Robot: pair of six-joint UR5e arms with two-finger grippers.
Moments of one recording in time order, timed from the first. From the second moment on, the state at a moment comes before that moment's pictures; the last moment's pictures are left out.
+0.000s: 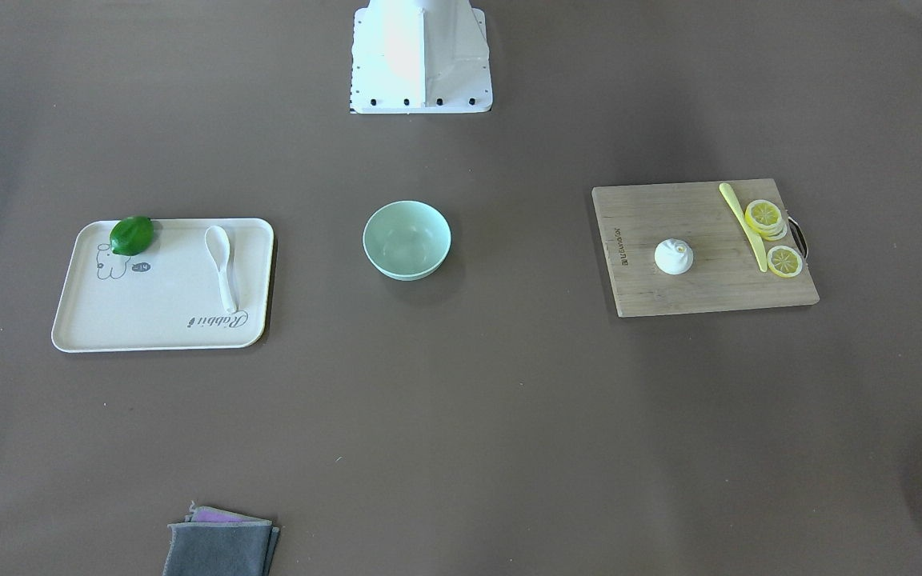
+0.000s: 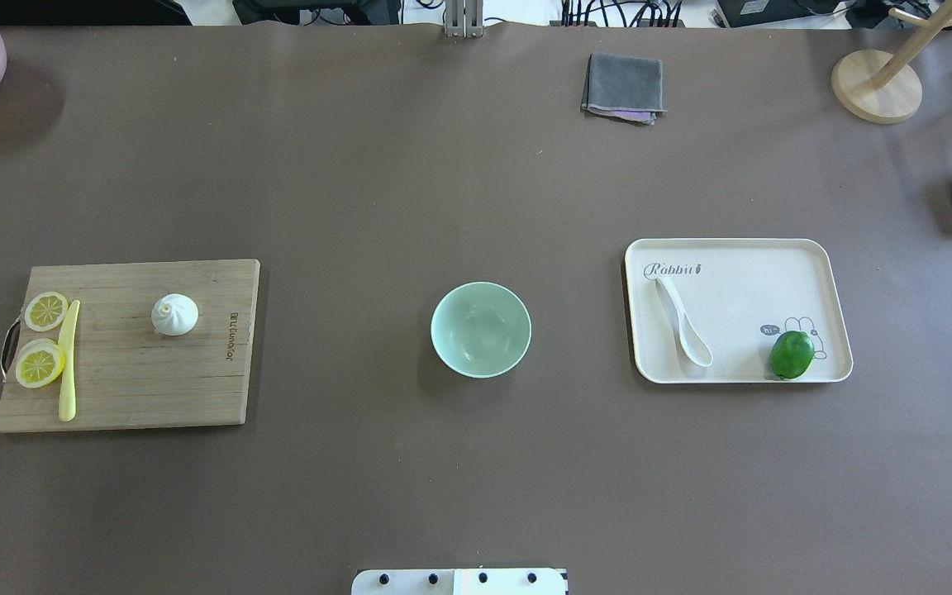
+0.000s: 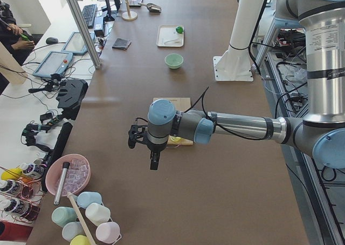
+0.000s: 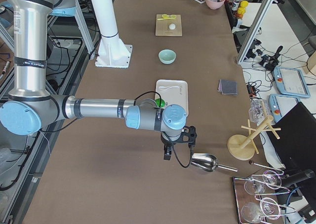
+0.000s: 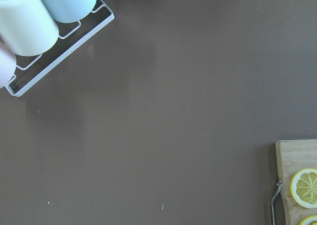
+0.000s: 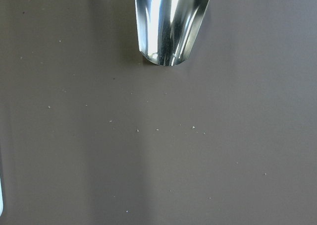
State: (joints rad) left arm -1.55 -1.42 -1.81 -1.74 -2.31 -0.20; right arm 1.59 -1.67 1.69 -1.65 2.41 0.01
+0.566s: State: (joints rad) left arm -1.56 -1.41 -1.82 -1.74 -2.32 -0.20; right arm 1.59 -1.67 1.70 -1.65 2.41 0.01
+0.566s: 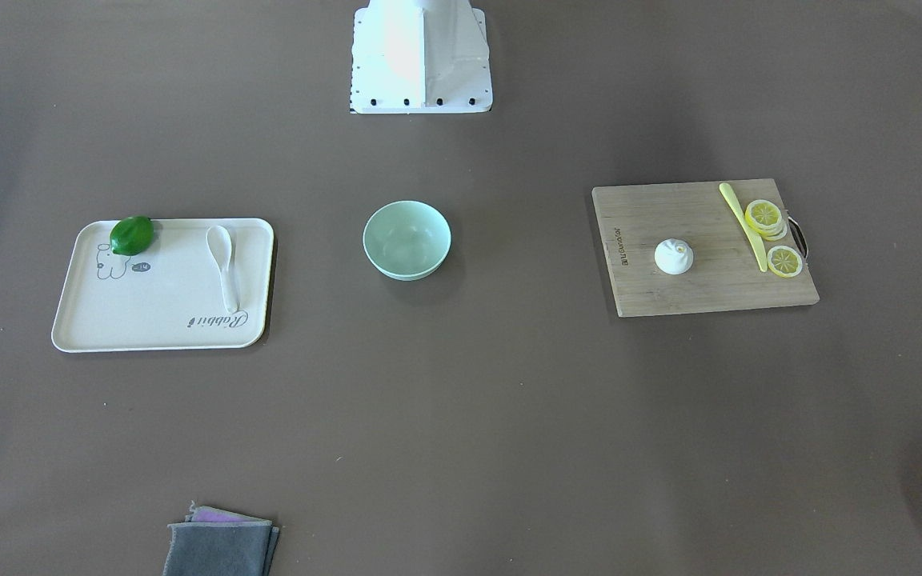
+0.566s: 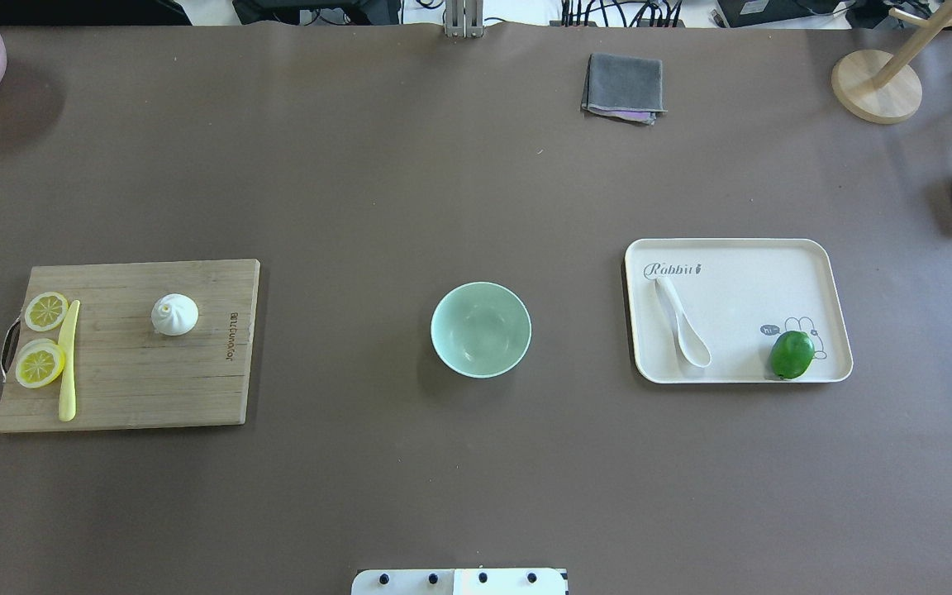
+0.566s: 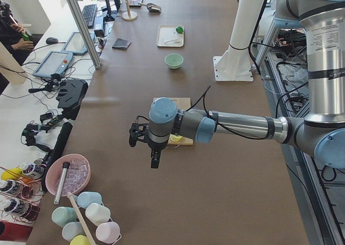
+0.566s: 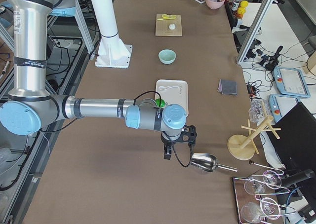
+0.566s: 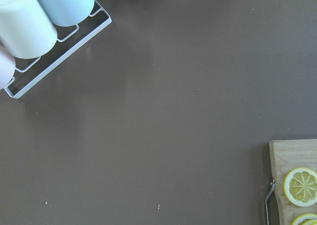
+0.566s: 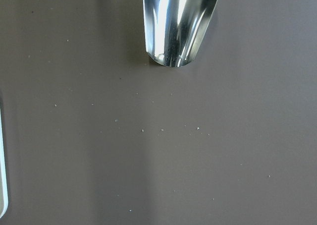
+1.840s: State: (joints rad) left arm -1.55 -1.42 -1.82 -1.74 -2.32 -0.20; right arm 1.59 -1.67 1.70 -1.65 2.40 0.02
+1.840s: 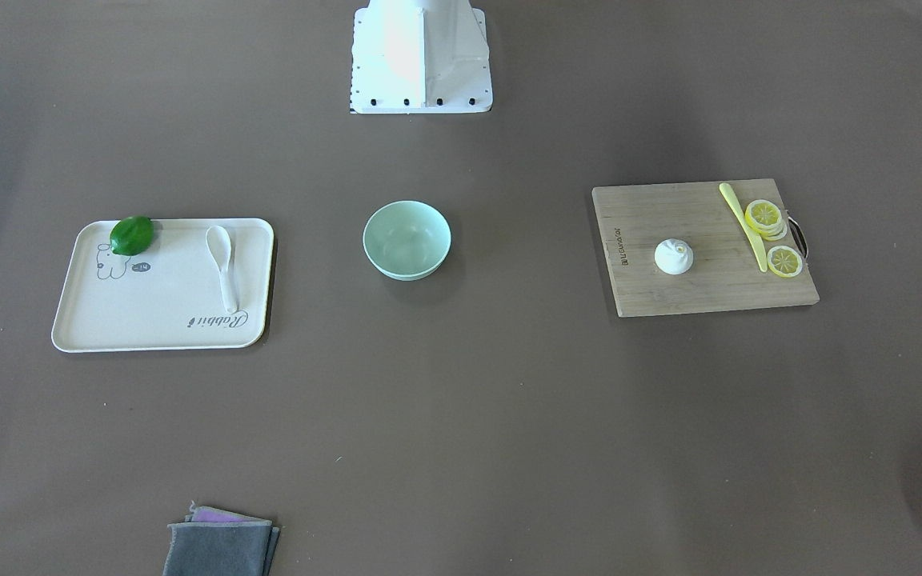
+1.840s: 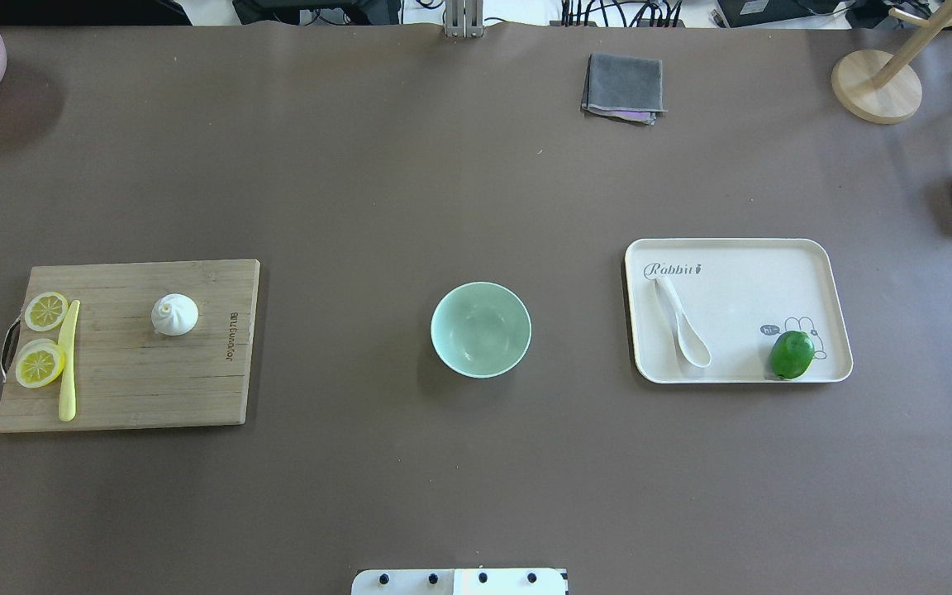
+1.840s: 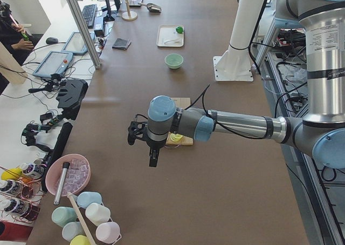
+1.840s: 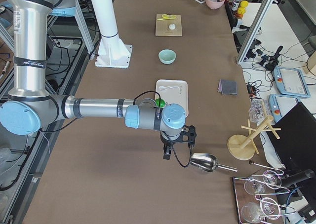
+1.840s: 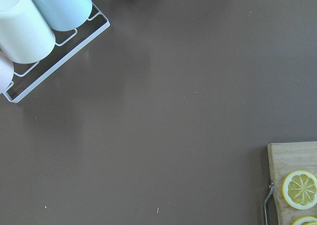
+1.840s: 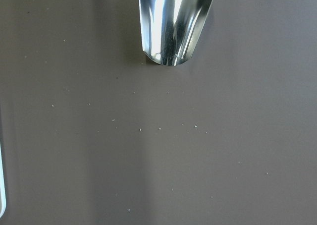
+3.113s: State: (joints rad) left arm -1.38 -1.61 -1.85 -1.80 -2.31 -0.32; right arm 1.51 -1.56 1.74 -1.65 2.40 0.04
